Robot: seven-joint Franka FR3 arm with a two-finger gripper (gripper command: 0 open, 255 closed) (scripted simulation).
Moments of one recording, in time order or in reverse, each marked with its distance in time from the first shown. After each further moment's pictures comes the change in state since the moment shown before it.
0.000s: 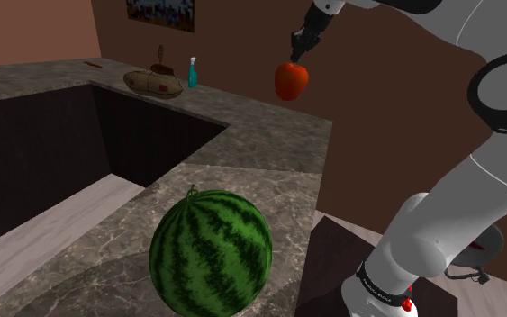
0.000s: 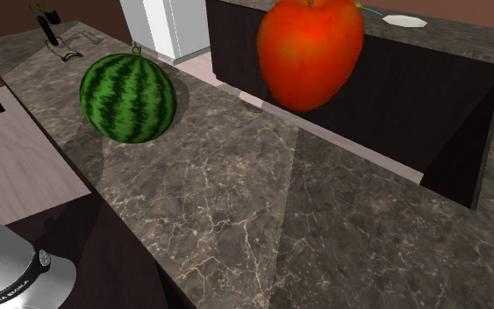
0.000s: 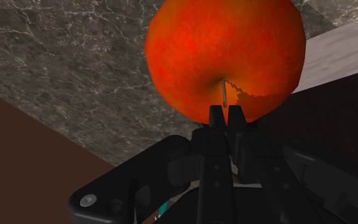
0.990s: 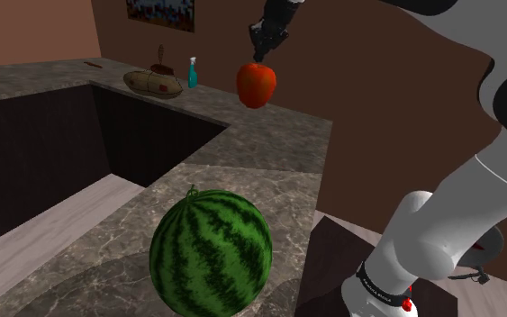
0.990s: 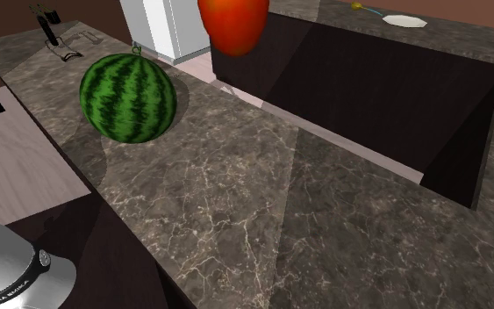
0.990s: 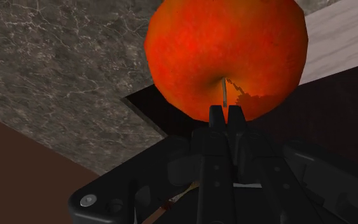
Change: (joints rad) arm 0.115 -0.040 0.261 -0.041 -0.110 -0.030 0.384
